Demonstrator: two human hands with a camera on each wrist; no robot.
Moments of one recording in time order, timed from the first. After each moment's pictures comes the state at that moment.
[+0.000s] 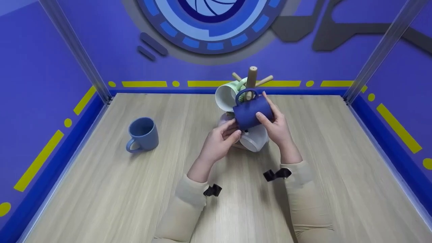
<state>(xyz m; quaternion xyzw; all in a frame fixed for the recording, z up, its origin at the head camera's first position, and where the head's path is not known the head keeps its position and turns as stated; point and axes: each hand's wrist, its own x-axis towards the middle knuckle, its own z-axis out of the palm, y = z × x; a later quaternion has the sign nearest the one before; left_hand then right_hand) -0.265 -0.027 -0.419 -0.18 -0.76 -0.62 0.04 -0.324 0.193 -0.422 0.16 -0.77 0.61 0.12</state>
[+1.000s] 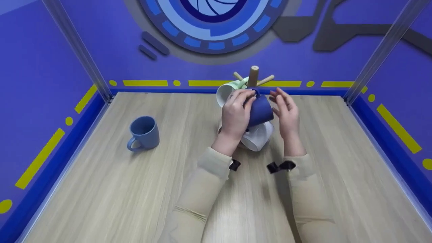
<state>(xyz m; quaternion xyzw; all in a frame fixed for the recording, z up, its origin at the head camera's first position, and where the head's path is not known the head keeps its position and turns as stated) -0.311 0.031 -0.370 -0.20 -0.78 -0.40 0.43 -0.341 0.201 -0.403 0.08 -0.66 0.73 0.15</state>
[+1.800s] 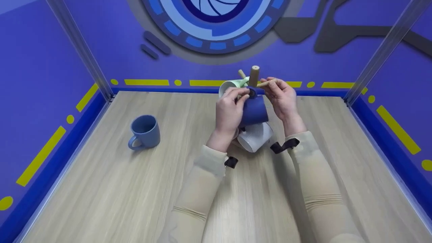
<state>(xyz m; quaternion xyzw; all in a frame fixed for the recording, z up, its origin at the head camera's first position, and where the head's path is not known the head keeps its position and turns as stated) -0.316 0.013 -0.365 -0.17 -0.77 -0.51 0.35 -0.389 0.196 -0.379 0.12 -0.51 0.85 0.06</state>
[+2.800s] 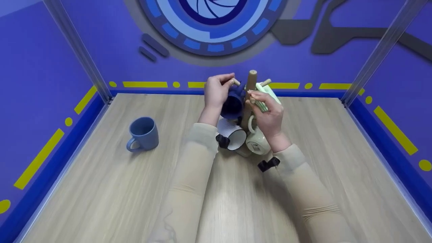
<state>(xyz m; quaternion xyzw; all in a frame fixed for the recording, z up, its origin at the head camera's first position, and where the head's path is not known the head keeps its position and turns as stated) -0.380 -0.014 -0.334 -0.04 -0.81 -0.56 0.19 -0.349 0.148 -0.397 0.34 -0.61 0.54 0.48</state>
